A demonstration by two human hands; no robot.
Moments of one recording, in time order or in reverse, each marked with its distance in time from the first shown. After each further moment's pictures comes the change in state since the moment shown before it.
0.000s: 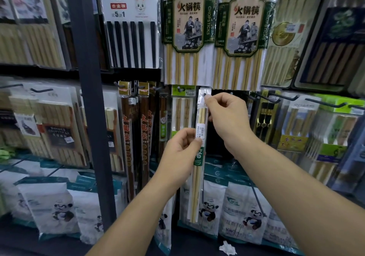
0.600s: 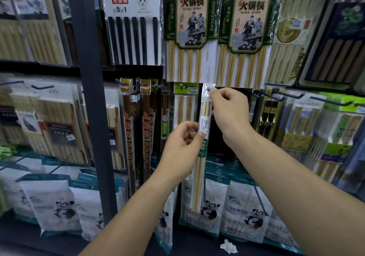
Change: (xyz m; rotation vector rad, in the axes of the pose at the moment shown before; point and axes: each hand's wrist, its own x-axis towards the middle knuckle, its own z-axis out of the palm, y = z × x) left_hand 0.013 -0.004 -0.001 0.040 0.032 0.044; right_hand 0.016 0.008 0.011 0.010 0.096 0.024
